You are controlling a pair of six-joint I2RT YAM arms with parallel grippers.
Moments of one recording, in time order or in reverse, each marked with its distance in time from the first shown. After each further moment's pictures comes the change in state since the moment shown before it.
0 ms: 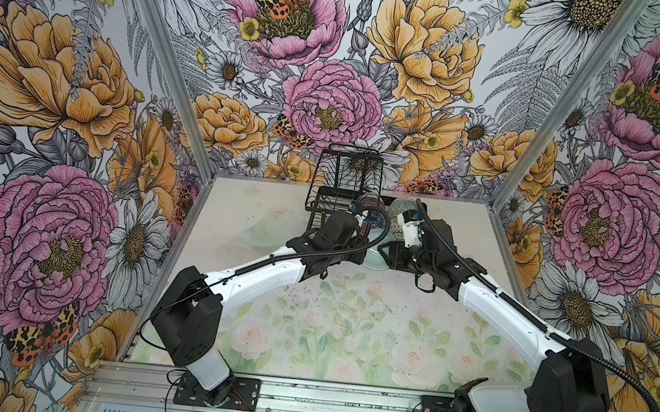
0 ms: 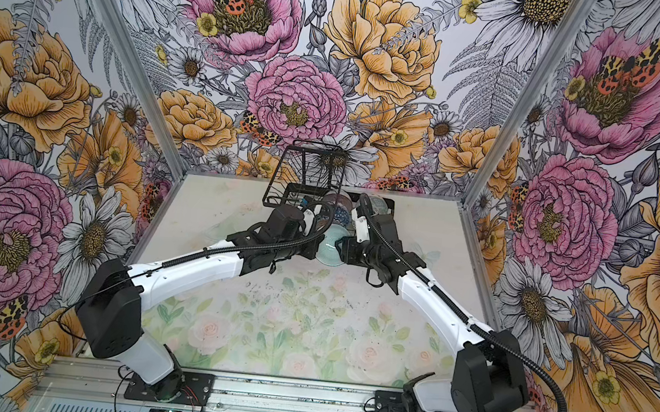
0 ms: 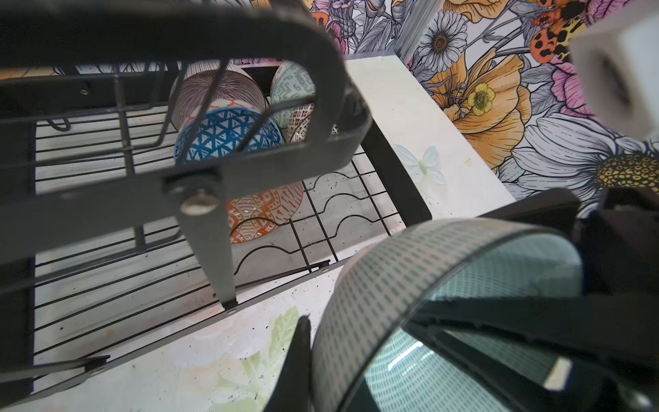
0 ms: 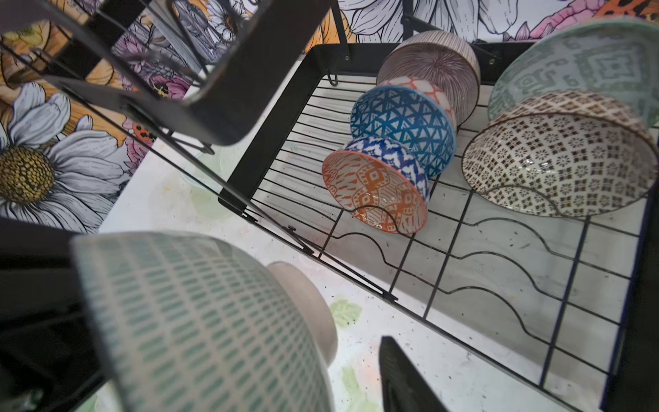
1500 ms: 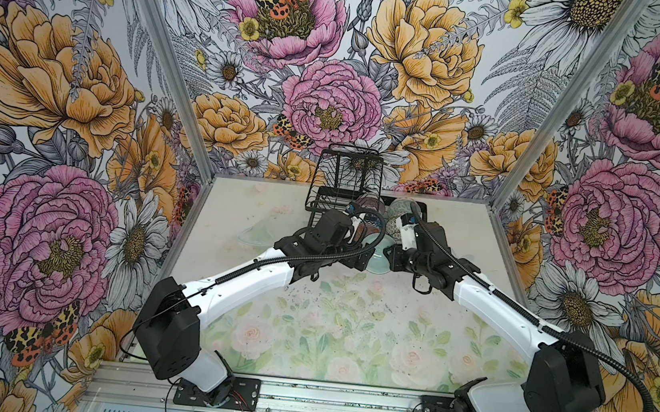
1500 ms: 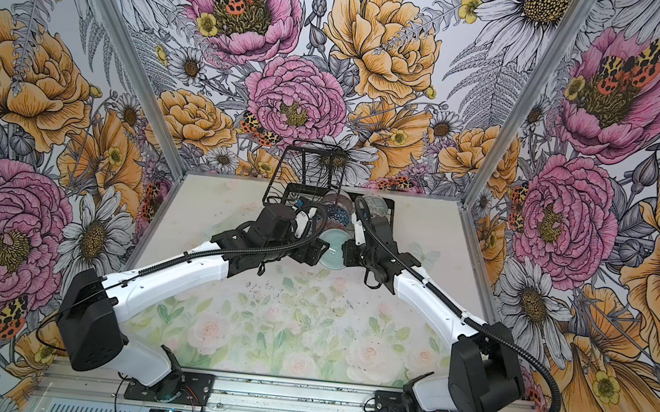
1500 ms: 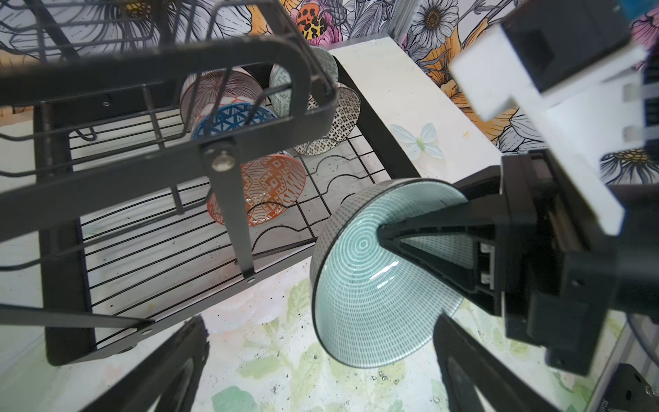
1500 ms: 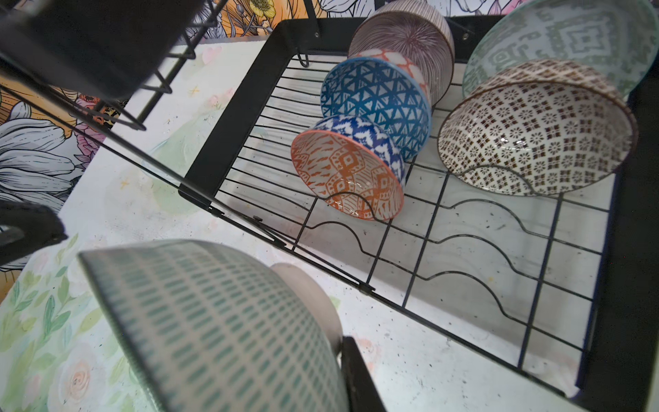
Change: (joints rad) left arm -0.003 -0.112 -0.002 -0.158 -0.010 0.092; right arm 0.010 0.031 -0.013 -0.007 0.096 -0.014
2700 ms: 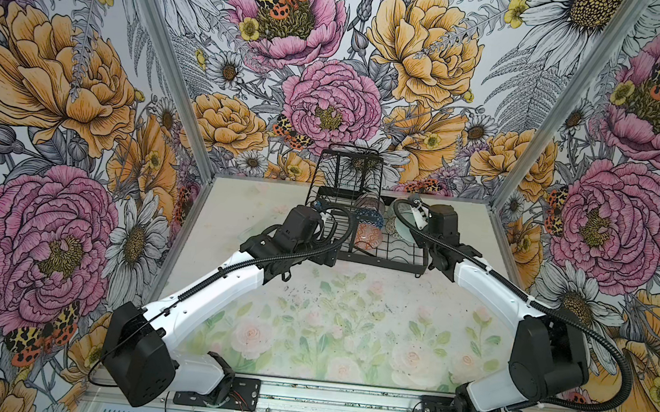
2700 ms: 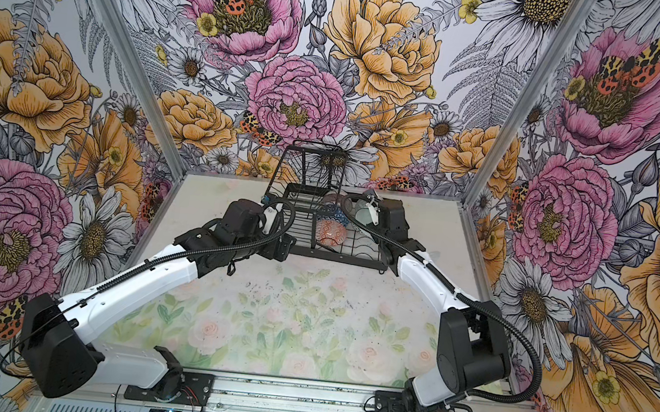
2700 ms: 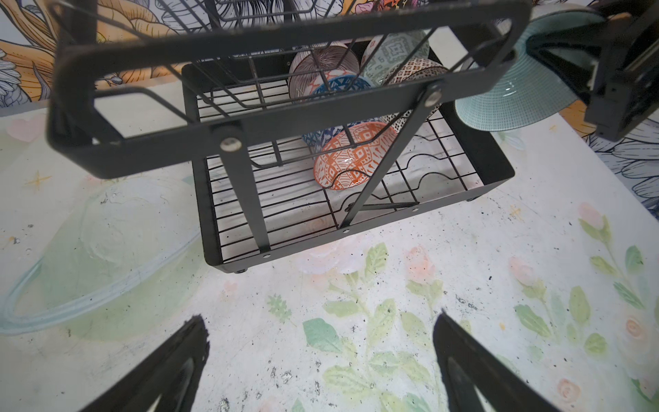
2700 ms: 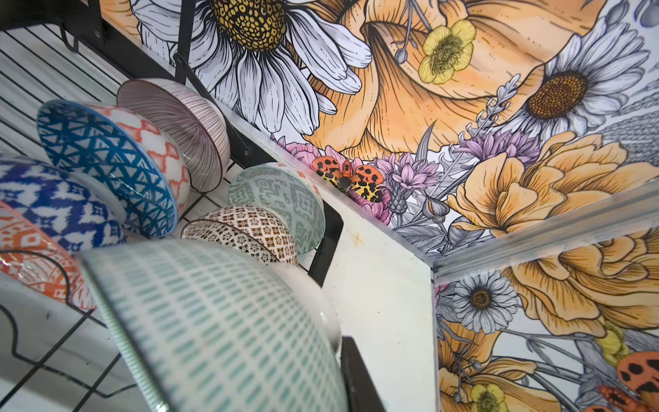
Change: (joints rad) left arm 0.142 -0.162 -0.080 -0.152 -0.046 0.044; right arm -0.134 0.142 0.071 0.298 0.453 -0.812
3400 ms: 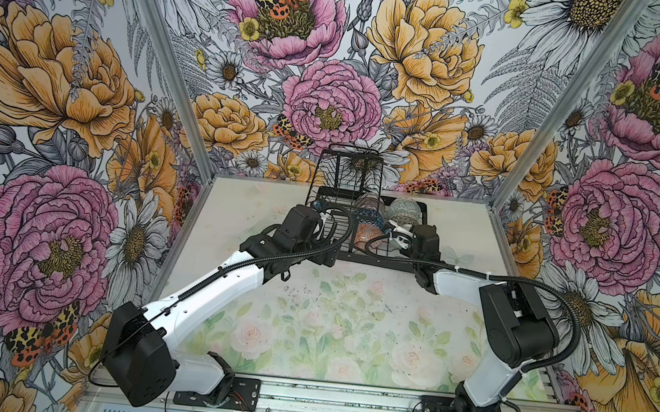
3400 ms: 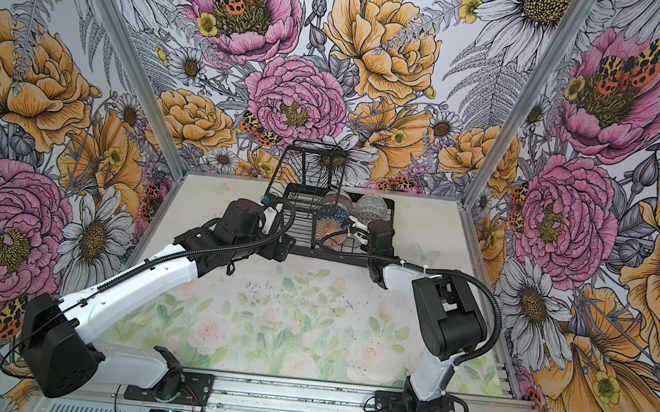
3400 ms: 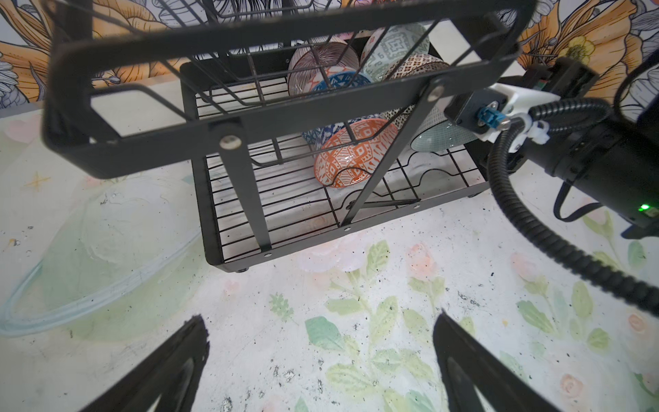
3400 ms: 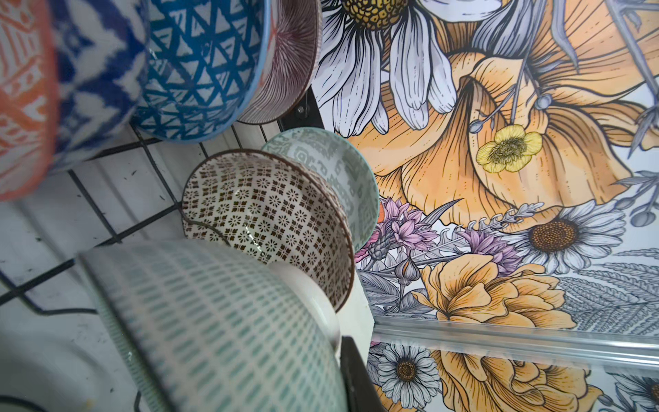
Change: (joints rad) left arm 0.005 0.002 0.000 -0.004 0.012 0.011; right arm 0.013 0.223 -0.177 0.497 0.036 -0.537
